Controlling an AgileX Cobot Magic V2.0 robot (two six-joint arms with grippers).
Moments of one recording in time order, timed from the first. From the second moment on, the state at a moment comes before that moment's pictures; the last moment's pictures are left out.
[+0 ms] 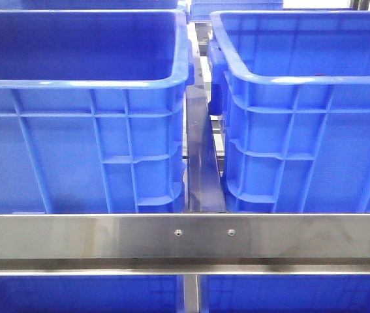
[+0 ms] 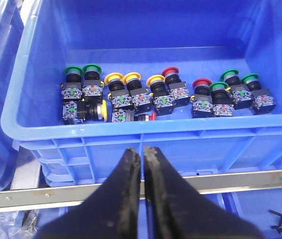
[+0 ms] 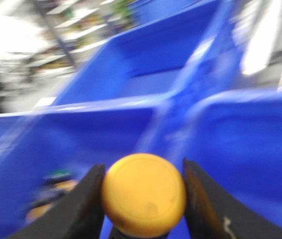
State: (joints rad) left arm -0.36 0.31 -0.67 0.32 0.86 -0.37; right arm 0.00 1.28 -0.94 1.77 0.56 -1.48
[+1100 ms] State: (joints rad) left arm -0.36 0.31 -0.67 0.32 0.85 -0.37; right arm -0.15 1.81 -1.18 1.82 0.06 -1.77
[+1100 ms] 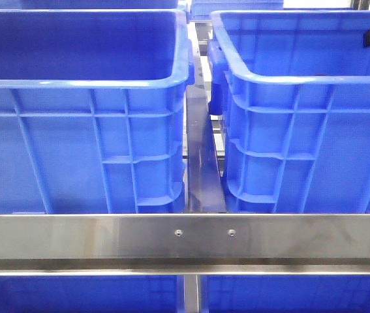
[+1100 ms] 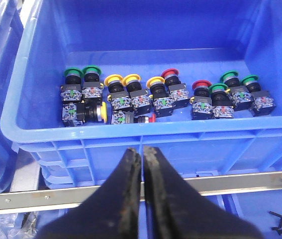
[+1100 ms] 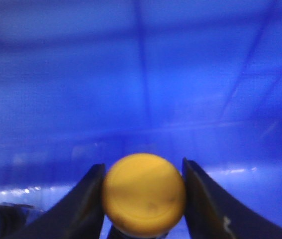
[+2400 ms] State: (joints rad) left arm -0.36 0.31 -0.67 0.32 0.85 -0.37; right arm -0.15 1.79 -1.24 1.83 0.04 -1.78
